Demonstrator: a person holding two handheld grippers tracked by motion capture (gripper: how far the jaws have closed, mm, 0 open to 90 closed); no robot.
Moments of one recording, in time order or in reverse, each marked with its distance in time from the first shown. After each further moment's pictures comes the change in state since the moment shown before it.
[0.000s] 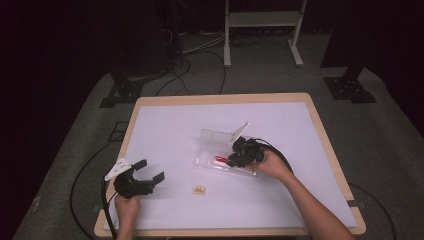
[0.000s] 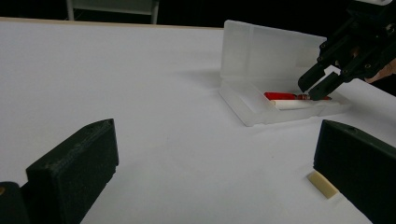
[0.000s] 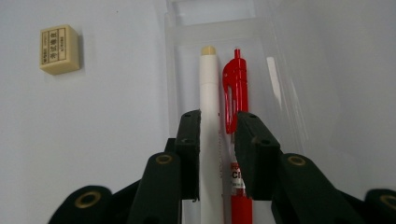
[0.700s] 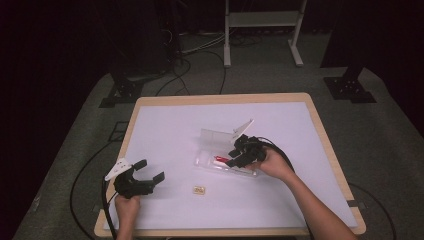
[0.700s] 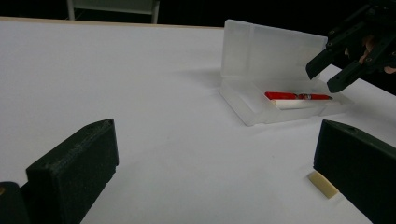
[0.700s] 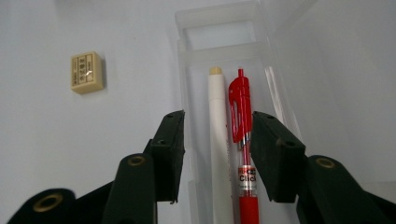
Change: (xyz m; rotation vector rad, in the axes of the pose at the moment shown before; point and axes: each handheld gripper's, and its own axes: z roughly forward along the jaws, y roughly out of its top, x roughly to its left) left arm 0.000 0.000 0.000 -0.001 0.003 -0.001; right arm 0.004 0.003 -0.015 -0.060 0.017 0.023
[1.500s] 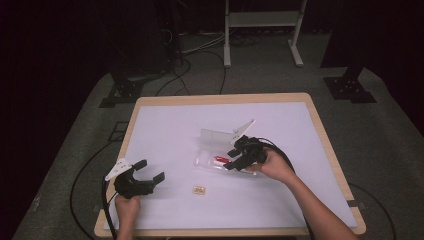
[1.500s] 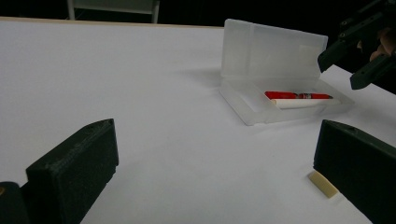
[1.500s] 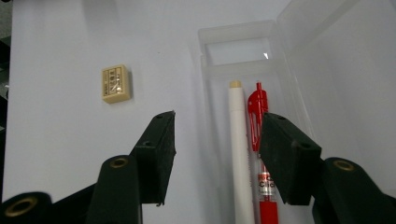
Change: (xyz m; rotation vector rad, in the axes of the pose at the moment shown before) left arm -0.001 0.000 0.000 0.004 0.001 0.003; right arm 0.013 0.004 -0.010 -0.032 0.028 -0.005
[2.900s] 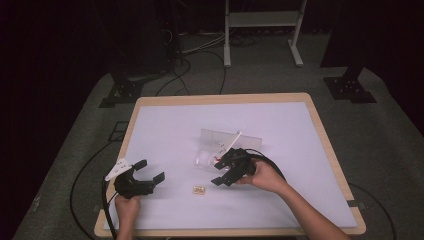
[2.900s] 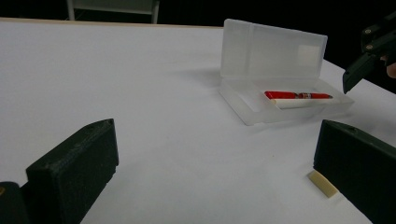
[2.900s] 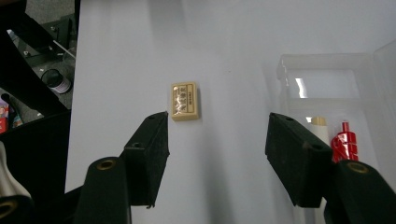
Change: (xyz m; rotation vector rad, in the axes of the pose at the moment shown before) left arm 0.000 0.000 0.000 -0.002 0.000 0.000; right arm 0.046 0.016 0.017 0.003 0.095 -0.098
